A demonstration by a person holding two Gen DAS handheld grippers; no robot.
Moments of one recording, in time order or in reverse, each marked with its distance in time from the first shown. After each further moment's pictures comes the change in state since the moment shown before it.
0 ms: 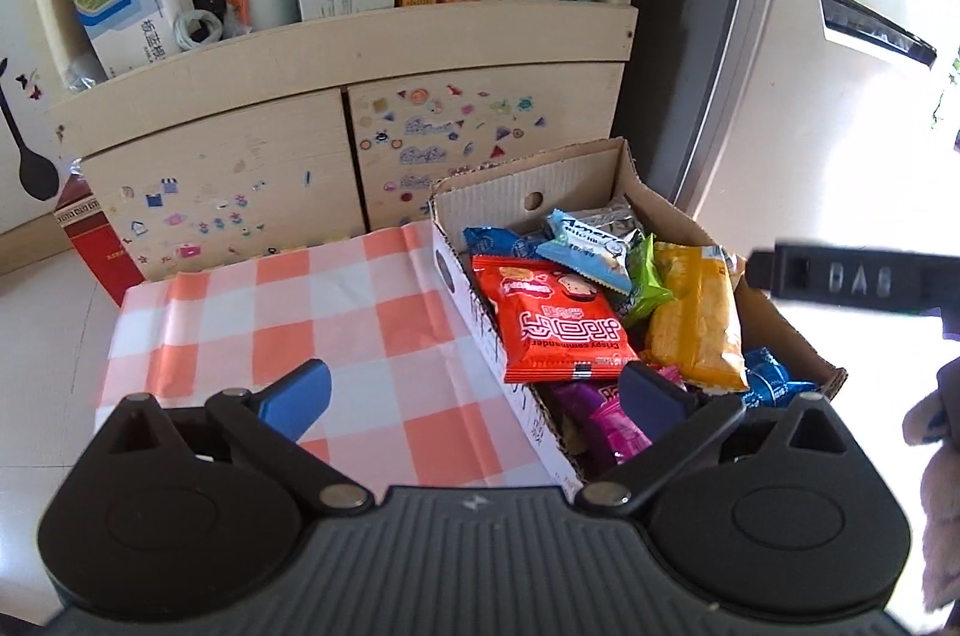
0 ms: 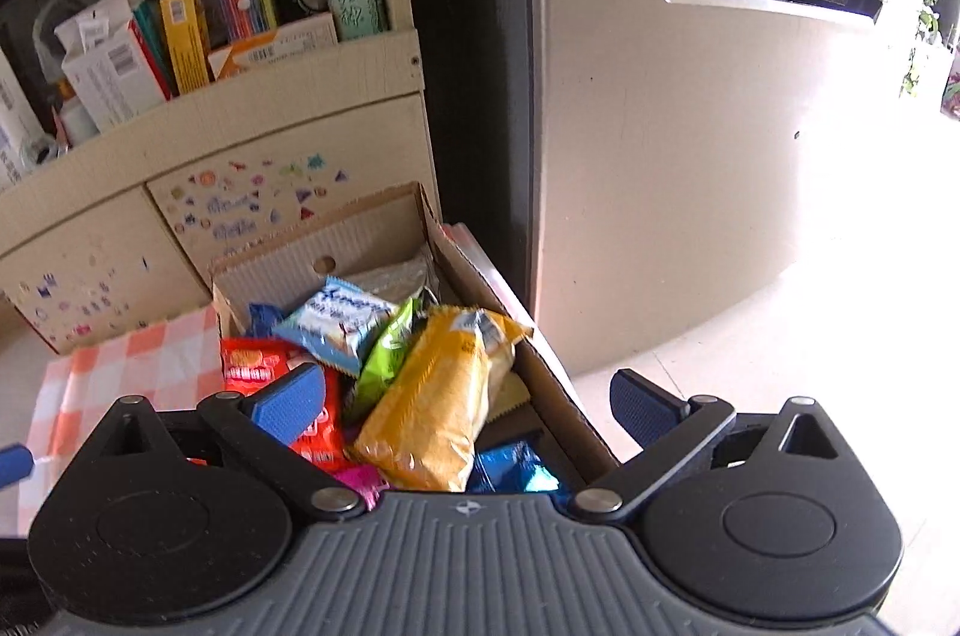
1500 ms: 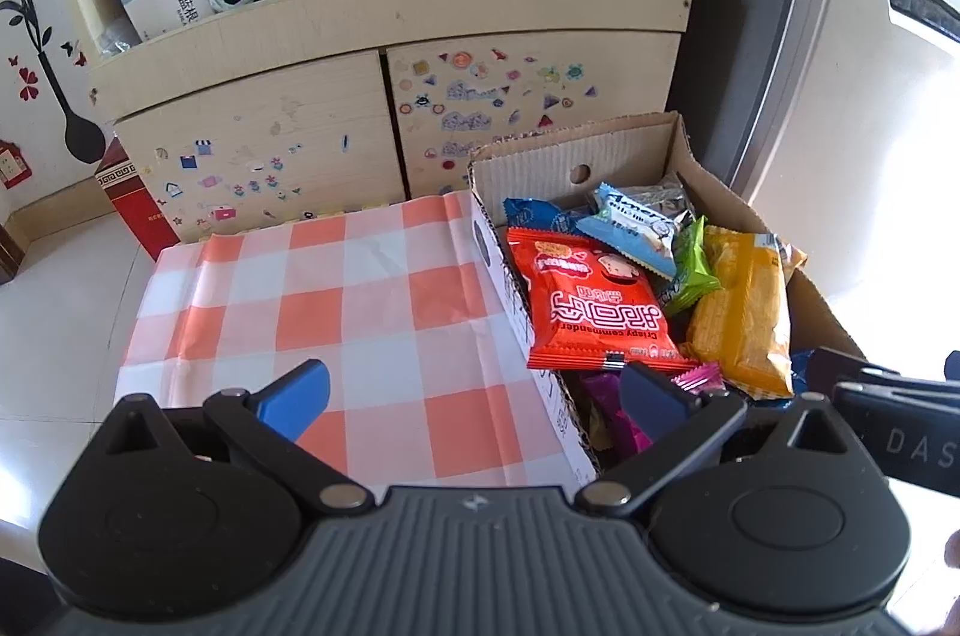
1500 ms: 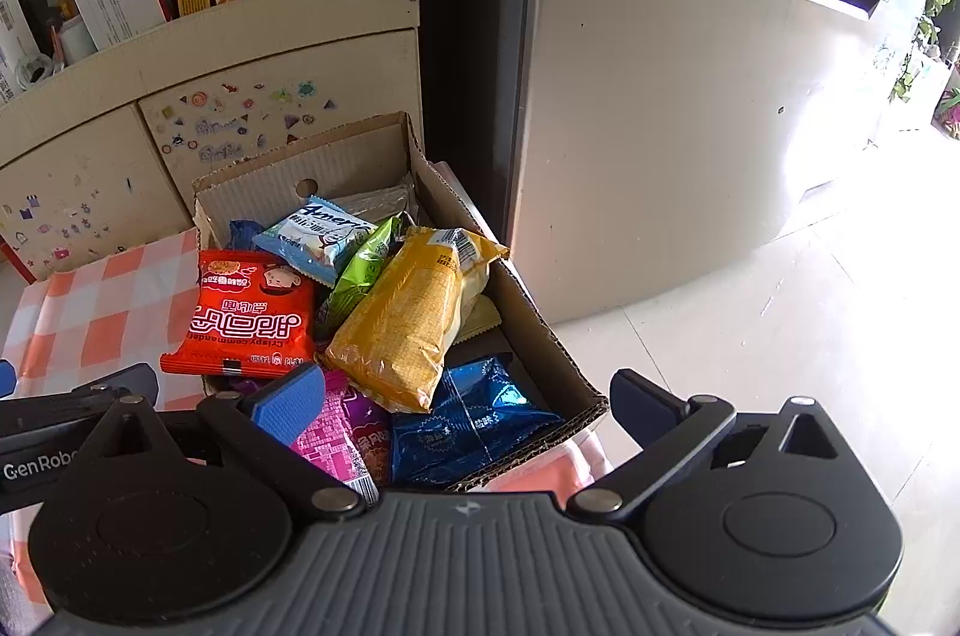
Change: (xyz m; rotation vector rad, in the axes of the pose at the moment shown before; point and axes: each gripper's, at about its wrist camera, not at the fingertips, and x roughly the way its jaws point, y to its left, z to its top) left arm 0.023 -0.013 -0.001 -0.050 0.065 0.118; right arm -0.003 0.002 -0.019 -0.054 0.071 -0.042
